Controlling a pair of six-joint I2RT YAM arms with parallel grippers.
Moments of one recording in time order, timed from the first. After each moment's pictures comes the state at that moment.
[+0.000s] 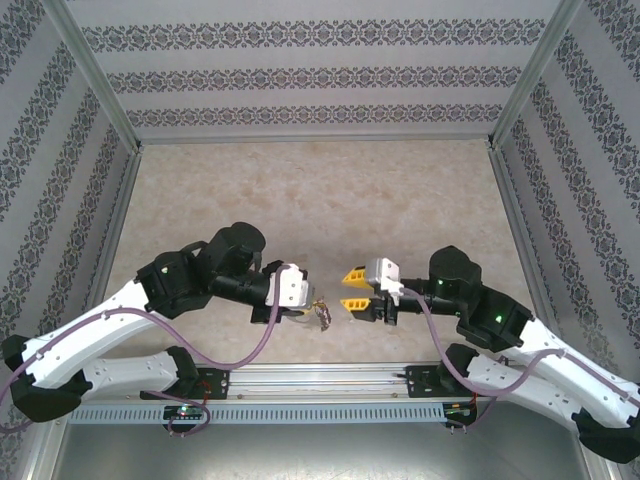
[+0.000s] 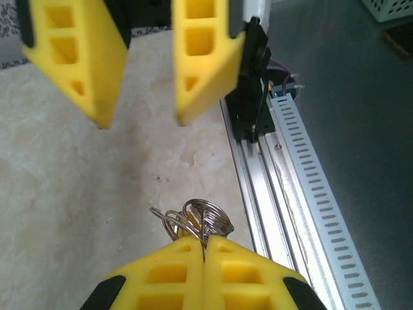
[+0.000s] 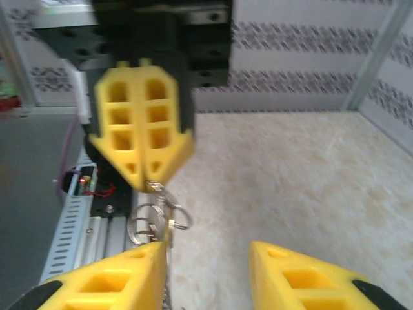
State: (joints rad) left arm -0.97 1.02 1.19 -0.84 0.49 0.55; right arm 0.93 0.65 0.78 -0.37 -0.51 -0.22
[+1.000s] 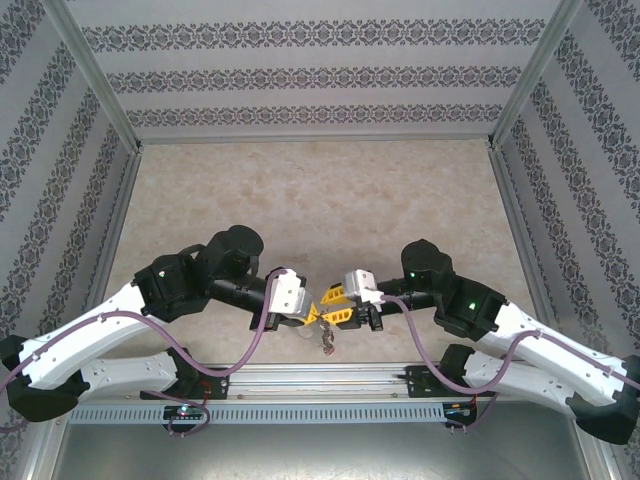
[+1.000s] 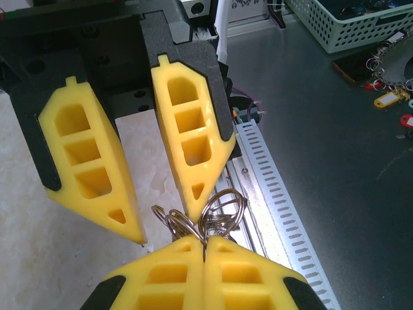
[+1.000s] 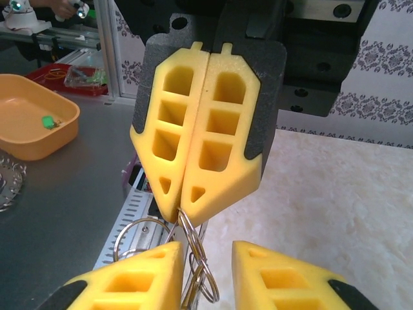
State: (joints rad) left arm -1.00 1.01 1.19 -0.82 0.58 0.52; right arm 0.97 0.80 0.81 -0.31 -0.68 -0.30
